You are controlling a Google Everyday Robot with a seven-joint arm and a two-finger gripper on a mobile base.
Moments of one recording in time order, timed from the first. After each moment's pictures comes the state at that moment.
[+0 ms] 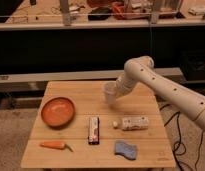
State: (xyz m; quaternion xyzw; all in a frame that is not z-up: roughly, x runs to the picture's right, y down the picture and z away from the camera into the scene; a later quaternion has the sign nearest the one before) arm 0.092 0.038 0.806 -0.20 -0.22 -0.26 0.92
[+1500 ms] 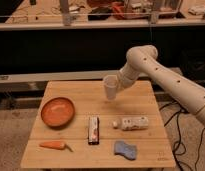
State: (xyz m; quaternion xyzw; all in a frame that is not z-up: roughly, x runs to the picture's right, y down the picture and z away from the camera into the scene) arm 0.091 0.007 0.775 -0.21 -0.23 -0.28 0.91
